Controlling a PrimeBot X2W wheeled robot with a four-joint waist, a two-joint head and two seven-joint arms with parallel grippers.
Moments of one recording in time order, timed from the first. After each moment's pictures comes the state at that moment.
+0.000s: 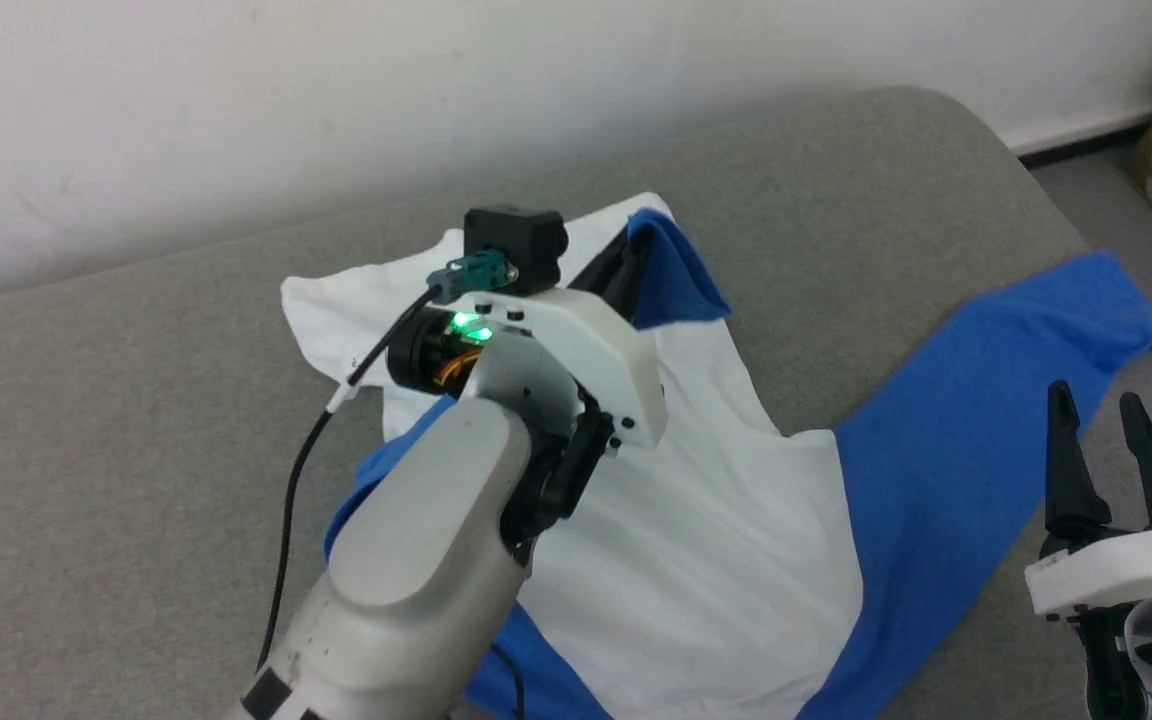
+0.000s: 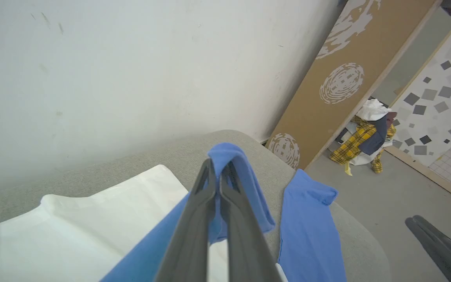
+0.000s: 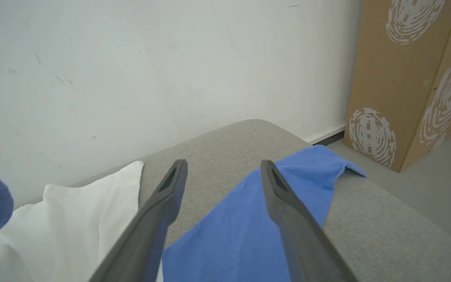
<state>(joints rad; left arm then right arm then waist) -0.64 0.06 -0.58 0.28 -0.59 0.18 0.15 -0.06 -0.05 -0.21 0.07 0.31 0.13 -0.08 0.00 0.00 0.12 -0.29</state>
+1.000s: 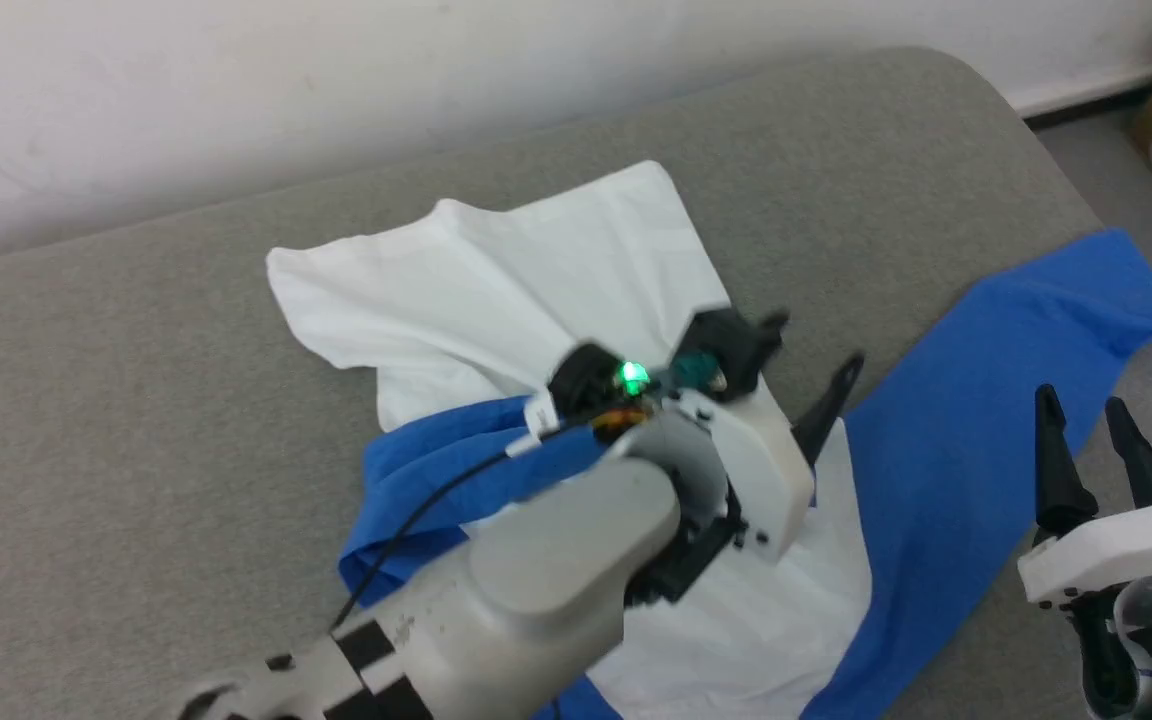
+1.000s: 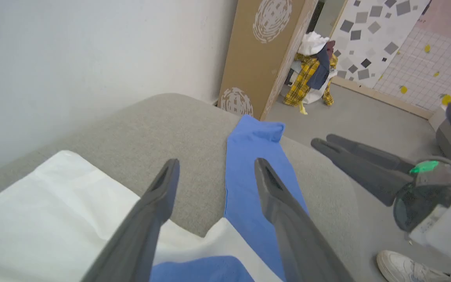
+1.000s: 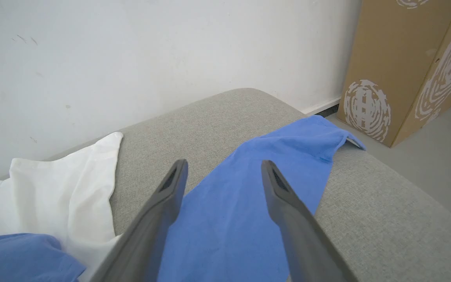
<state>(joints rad) -0.83 0.05 -1.15 0.48 -0.83 0.20 -0.07 -0.12 -0.06 -0.23 0.19 0.29 0.13 -0.07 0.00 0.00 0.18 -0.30</state>
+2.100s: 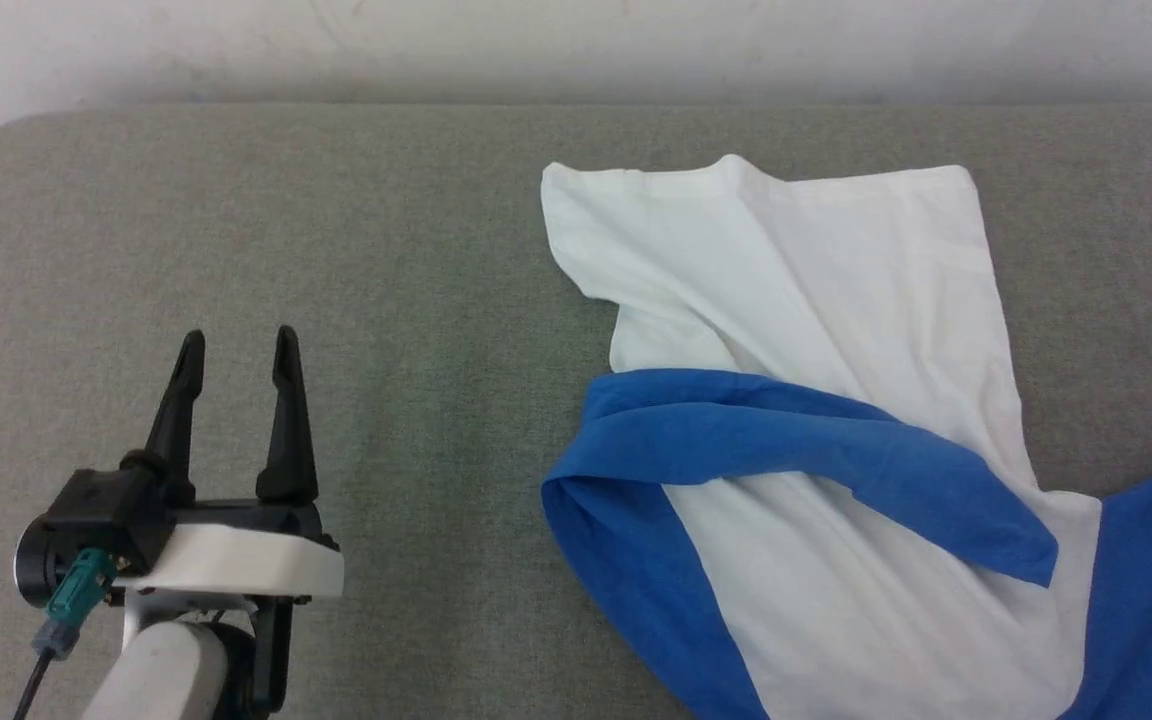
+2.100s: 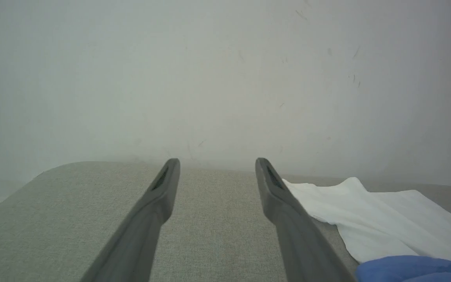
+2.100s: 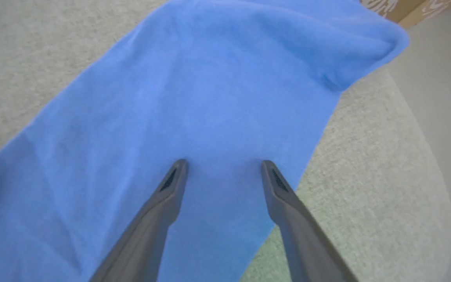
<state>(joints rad) -0.14 0.41 -0.29 -0.11 -0.50 0.28 -0.26 -0.26 -0.32 -0.58 0.56 0.14 0.13 0.44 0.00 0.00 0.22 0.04</state>
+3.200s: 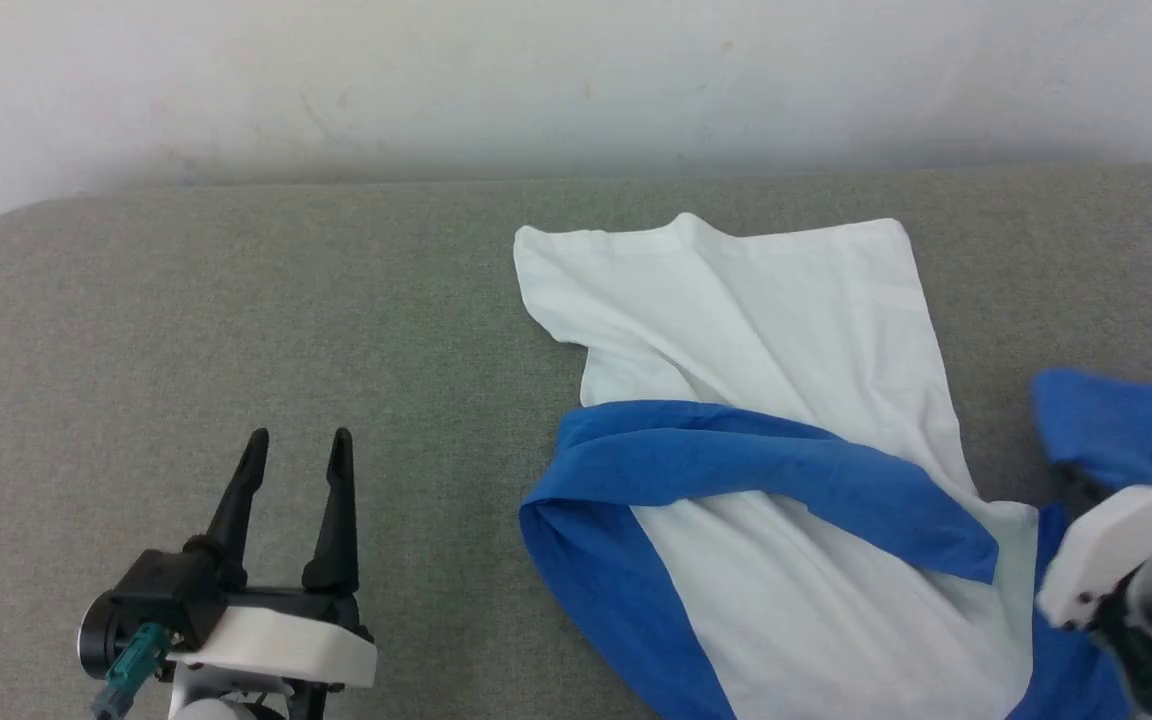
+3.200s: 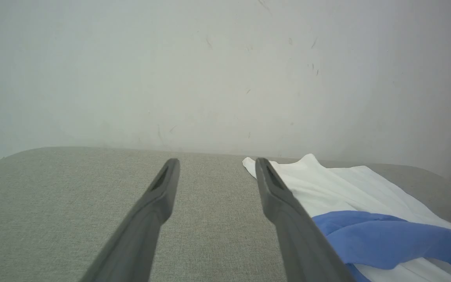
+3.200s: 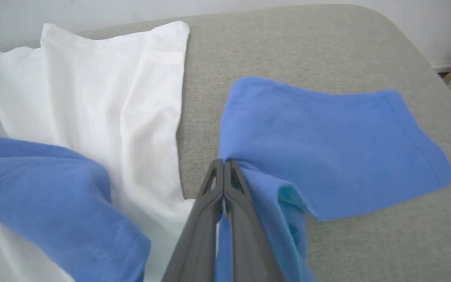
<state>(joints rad) 0.00 0.19 -0.11 0.00 -0.30 0.01 -0.26 -0.17 -0.18 -0.21 0.26 0.23 0.13 0.35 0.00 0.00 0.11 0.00</state>
